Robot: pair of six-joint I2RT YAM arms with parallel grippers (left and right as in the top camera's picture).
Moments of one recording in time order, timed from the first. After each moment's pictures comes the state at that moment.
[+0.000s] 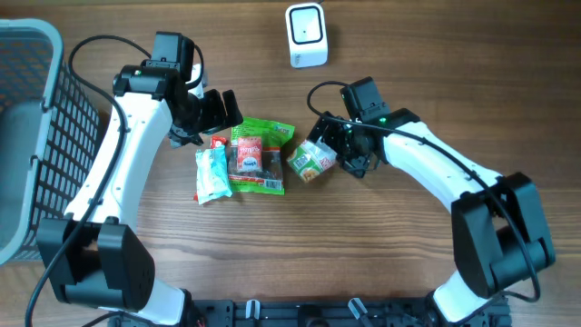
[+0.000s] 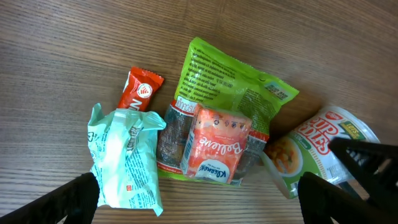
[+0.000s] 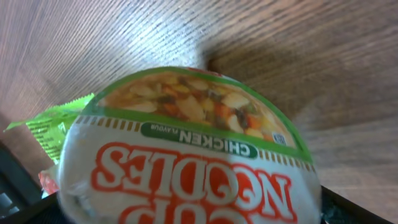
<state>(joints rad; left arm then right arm) -0.12 1.70 1.45 -1.08 0.21 -0.40 0.42 1.80 1.12 -0.52 -0.31 1.01</state>
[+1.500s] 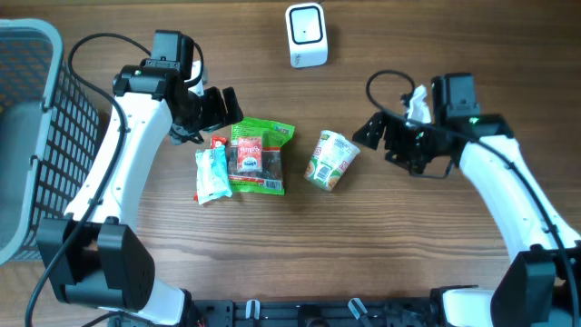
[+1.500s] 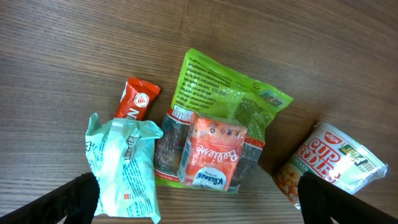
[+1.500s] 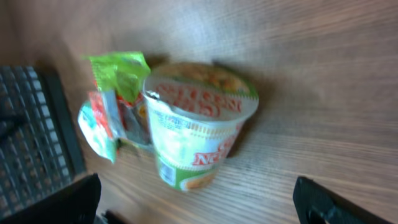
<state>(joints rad) -0.12 1.70 1.45 -1.05 0.21 -0.40 0.09 1.52 1.02 -0.71 -0.61 0.44</state>
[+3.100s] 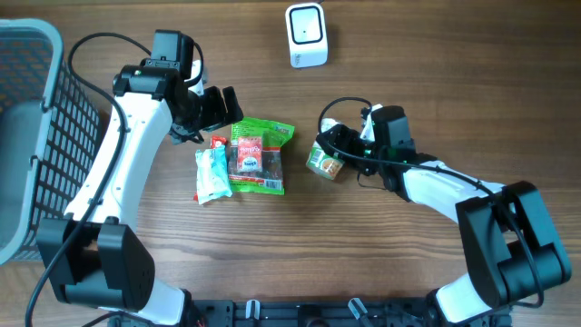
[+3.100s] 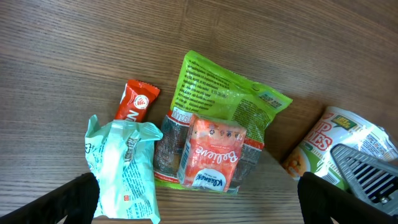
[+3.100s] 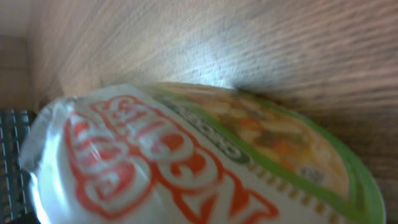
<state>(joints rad) -0.12 1.70 1.45 -1.05 0.21 -0.40 0.32 1.73 0.71 0.18 -0.43 0.80</state>
